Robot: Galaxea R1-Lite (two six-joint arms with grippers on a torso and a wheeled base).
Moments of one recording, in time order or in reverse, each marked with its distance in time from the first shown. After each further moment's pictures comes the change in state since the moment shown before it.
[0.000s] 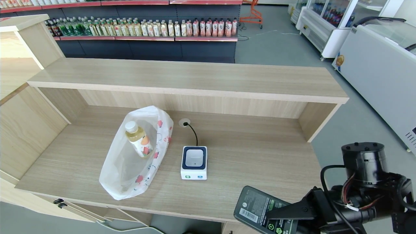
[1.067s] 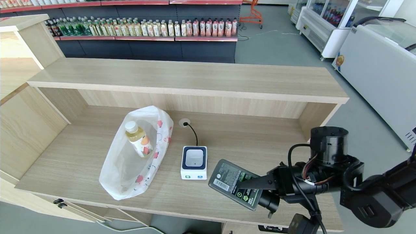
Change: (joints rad) left arm 0.000 0.000 0.000 0.000 0.000 0.000; right arm 0.065 0.234 -0.188 -0.296 0.002 -0.016
